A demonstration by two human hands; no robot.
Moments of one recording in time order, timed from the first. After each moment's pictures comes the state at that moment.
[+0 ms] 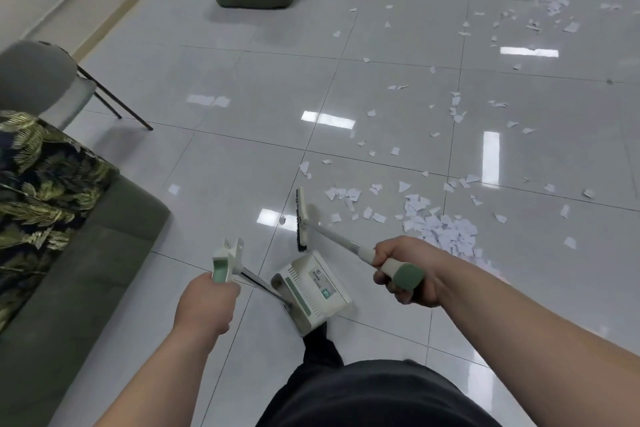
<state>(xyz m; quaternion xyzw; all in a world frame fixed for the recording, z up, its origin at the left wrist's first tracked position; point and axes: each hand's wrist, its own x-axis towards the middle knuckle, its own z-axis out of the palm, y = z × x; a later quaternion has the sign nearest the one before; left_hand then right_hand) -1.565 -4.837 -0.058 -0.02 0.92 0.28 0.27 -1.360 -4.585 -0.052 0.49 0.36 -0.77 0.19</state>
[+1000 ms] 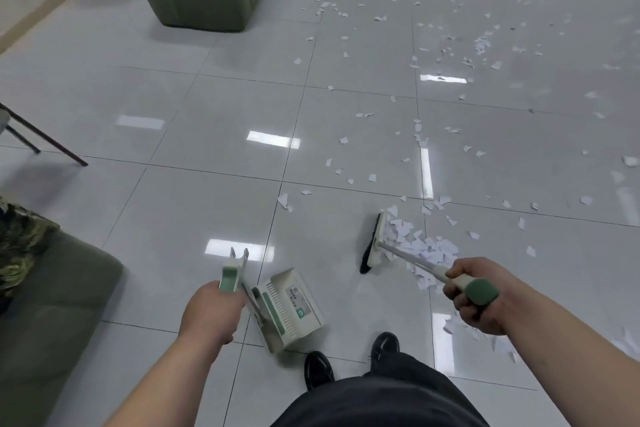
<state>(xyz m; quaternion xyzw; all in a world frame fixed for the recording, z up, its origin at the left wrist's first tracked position) -1.776 -4.812 -0.078 0.08 0.88 0.28 0.36 -1.450 -4.580 -0.043 0.70 0.18 -0.69 -0.01</state>
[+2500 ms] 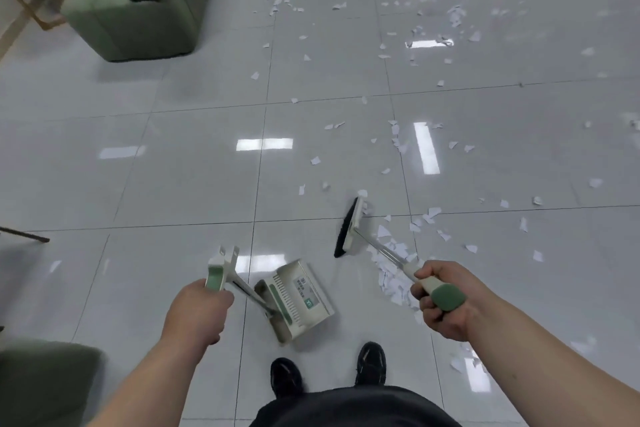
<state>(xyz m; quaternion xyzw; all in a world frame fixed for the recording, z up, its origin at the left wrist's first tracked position) -1.794 -4.505 -0.072 0.11 0.91 0.21 0.35 -1.461 -4.335 -0.082 0.65 0.05 -0.75 -0.06</state>
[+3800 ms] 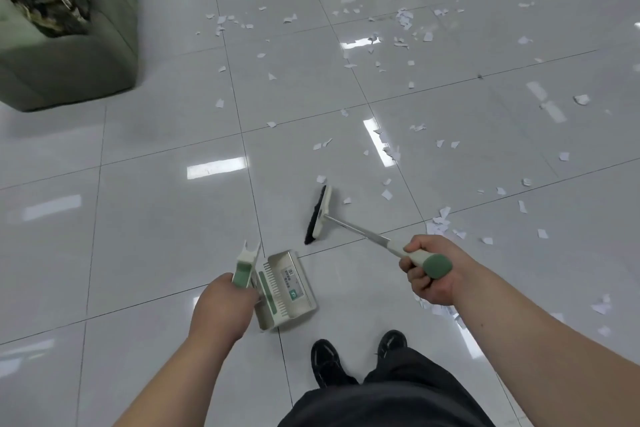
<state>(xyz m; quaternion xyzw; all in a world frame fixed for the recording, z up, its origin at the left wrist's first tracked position) -2.051 -4.374 -0.088 0.30 0.86 0.14 0.39 -1.729 -4.264 -0.102 0.64 0.00 -0.75 -0.14</state>
